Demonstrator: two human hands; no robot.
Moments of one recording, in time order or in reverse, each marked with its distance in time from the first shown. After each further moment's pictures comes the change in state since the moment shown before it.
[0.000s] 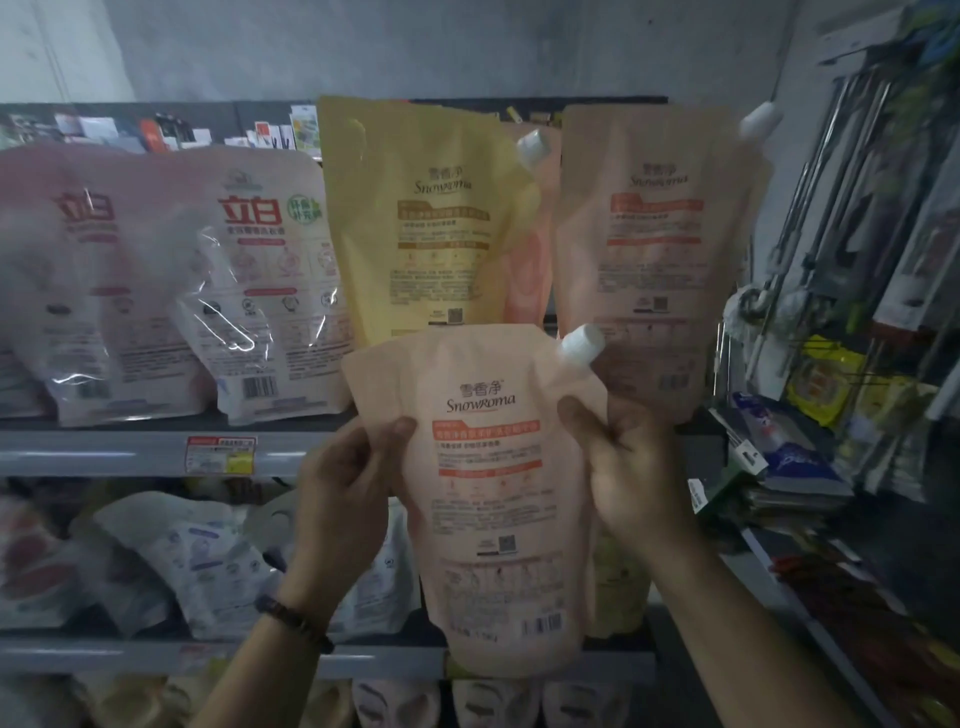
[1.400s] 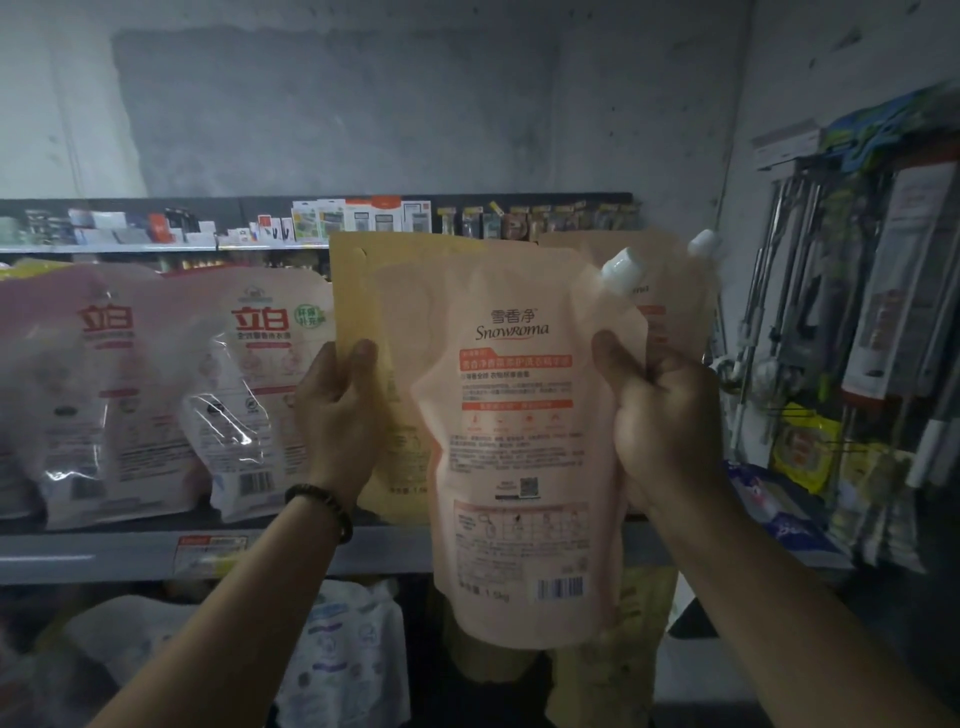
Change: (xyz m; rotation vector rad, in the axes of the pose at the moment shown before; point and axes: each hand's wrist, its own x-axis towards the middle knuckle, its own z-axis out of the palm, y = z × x) left_hand 0.127 0.059 0.026 -0.023 0.242 0.177; right_hand 0.067 -0.092 -0.012 0.114 0.287 -0.094
